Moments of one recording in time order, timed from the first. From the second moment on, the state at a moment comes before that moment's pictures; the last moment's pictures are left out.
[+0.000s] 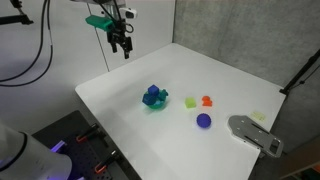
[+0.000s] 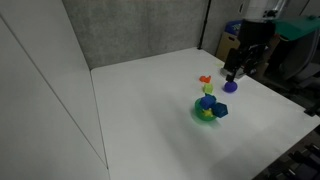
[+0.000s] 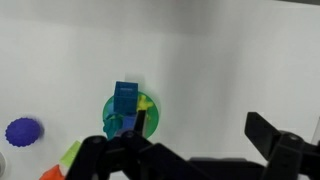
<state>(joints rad) 0.12 -0.07 0.17 -2.18 0.03 2.01 0.22</state>
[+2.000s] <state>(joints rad) 0.07 0.50 0.01 -1.93 0.03 2.45 0.23</state>
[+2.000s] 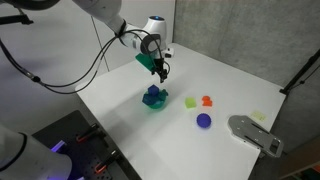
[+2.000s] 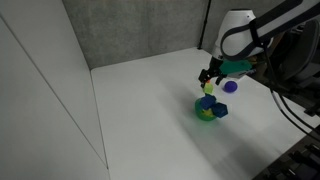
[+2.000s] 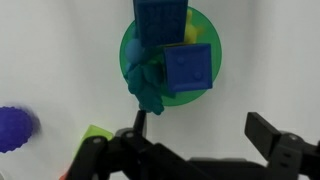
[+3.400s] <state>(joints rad) 0.16 0.70 -0.12 -1.93 0.03 2.75 0.26</state>
